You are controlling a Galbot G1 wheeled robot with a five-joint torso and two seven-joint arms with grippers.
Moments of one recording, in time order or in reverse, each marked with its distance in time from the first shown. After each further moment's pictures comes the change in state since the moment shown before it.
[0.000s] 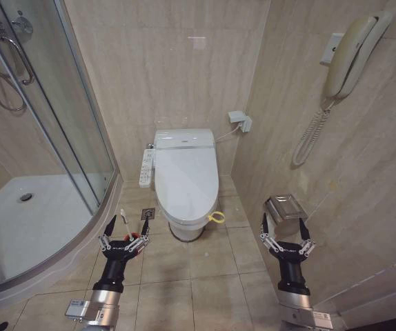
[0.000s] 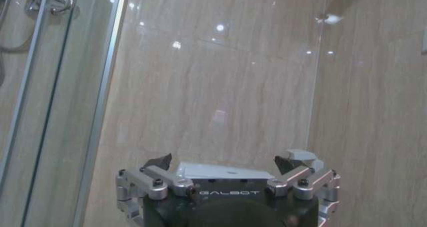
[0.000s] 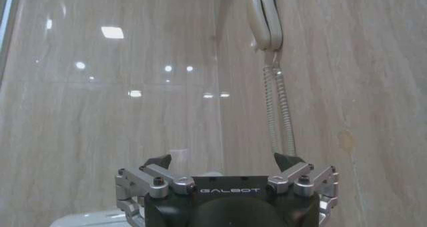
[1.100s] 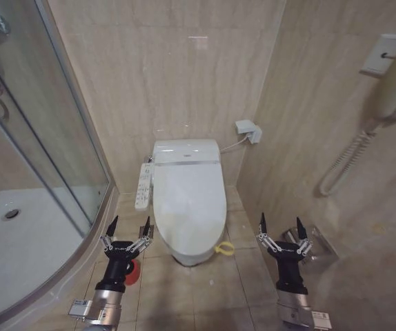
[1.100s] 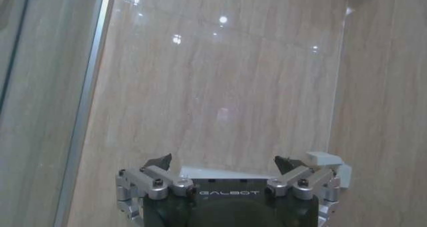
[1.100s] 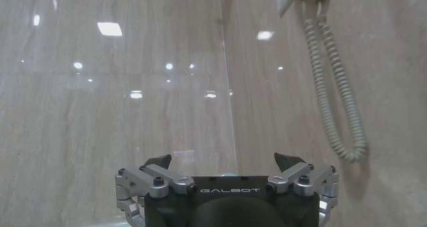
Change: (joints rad) left arm -0.007 -0.009 0.009 0.020 0.003 -0.009 0.007; right arm 0.005 -0.004 -0.004 -0.010 0.029 0.021 -0.012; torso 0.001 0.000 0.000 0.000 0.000
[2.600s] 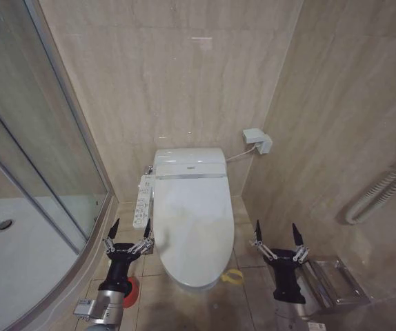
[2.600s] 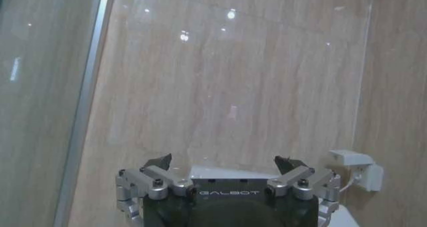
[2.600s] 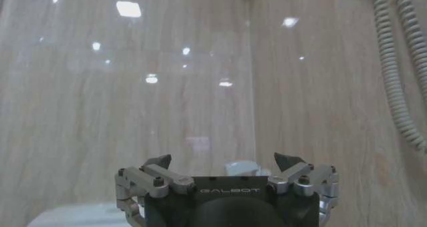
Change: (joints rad) left arm -0.026 -0.008 -0.001 0.070 -0.001 -0.026 0.002; right arm -0.075 -0.031 -0.044 -0.008 -0.090 0.016 0.037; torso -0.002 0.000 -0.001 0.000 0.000
